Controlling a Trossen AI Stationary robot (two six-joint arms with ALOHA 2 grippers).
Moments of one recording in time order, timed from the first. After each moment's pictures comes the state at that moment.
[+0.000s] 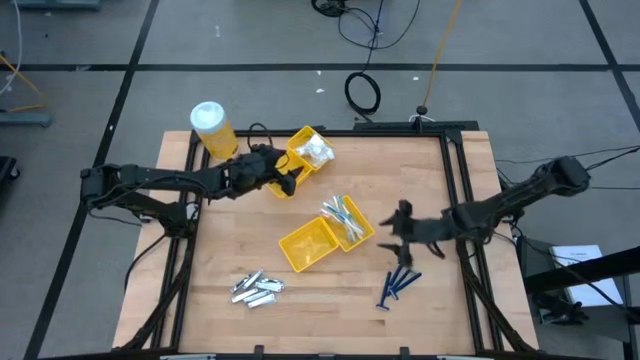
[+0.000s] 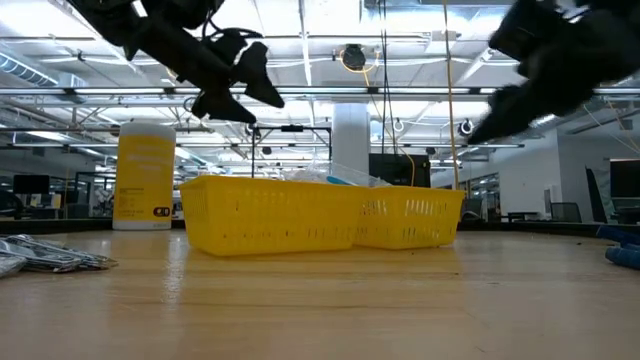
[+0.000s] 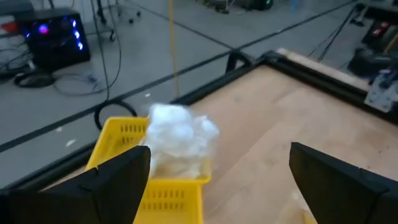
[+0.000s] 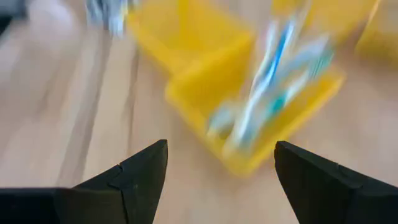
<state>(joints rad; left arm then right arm) 0.22 1.27 0.71 0.21 -0.42 -0.29 0.36 1.02 0.46 -0.10 0.34 0.32</state>
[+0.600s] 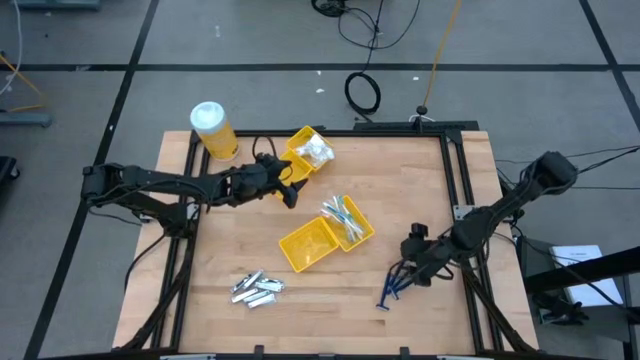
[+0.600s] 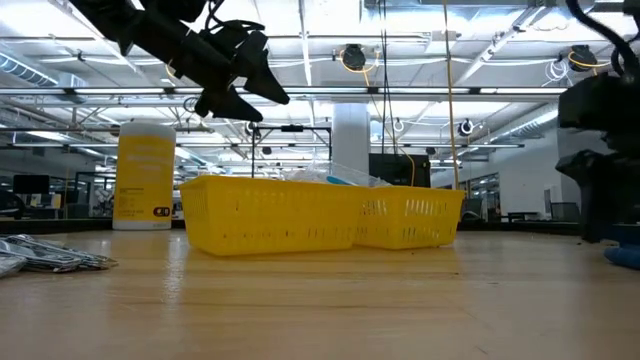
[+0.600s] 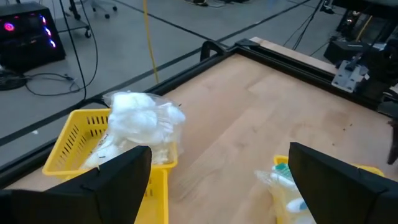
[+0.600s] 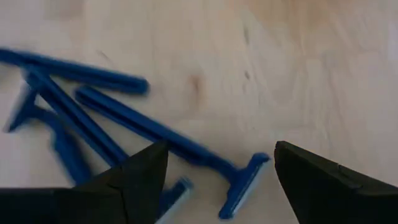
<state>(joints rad) 0.13 1.28 0.70 0.21 -0.42 -0.30 0.60 1.18 0.38 -0.29 0.26 0.65</state>
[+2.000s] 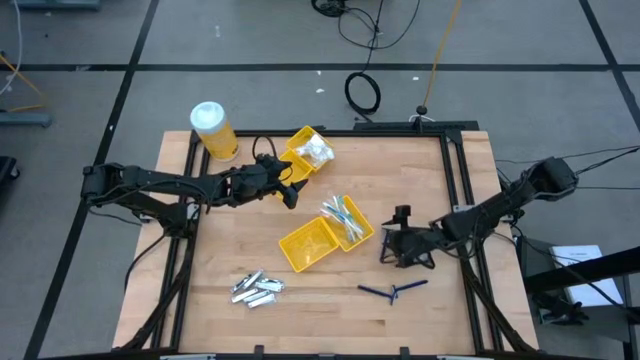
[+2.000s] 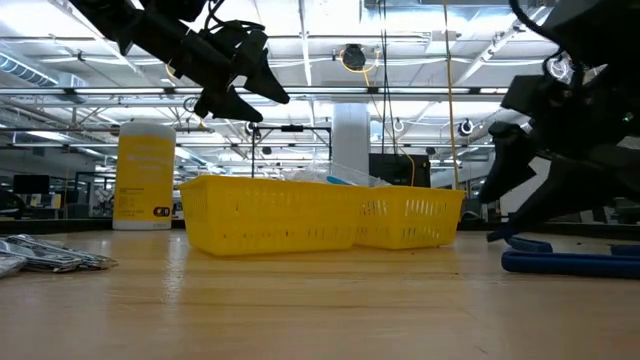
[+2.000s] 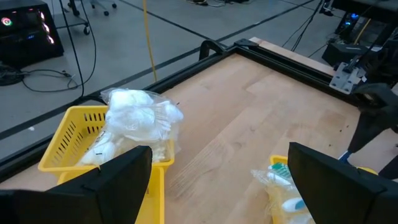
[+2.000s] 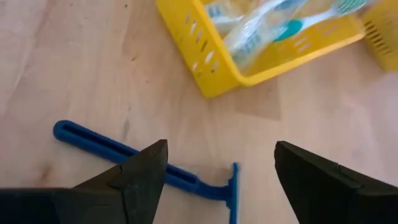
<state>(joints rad) 0.12 1.28 0.70 0.20 -0.42 -0.32 0.38 1.24 0.36 -0.02 0.48 0.01</state>
